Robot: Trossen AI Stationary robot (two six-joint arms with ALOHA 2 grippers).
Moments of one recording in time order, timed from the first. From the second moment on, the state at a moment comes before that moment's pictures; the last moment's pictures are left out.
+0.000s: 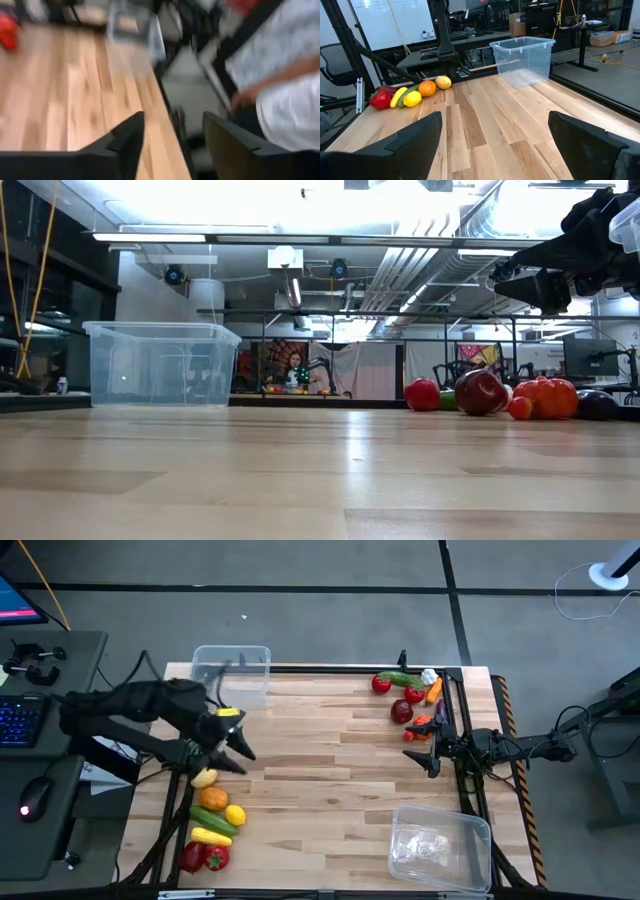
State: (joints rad) left arm -0.10 1.03 1.33 -0.86 0.41 -0.22; right arm 0.14 0.01 0.06 -0.09 0.33 0.16
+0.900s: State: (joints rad) left arm -0.35 1.28 1.16 -1.17 0.30 -0.40; right arm 0.14 0.01 0.06 -0.09 0.33 0.16
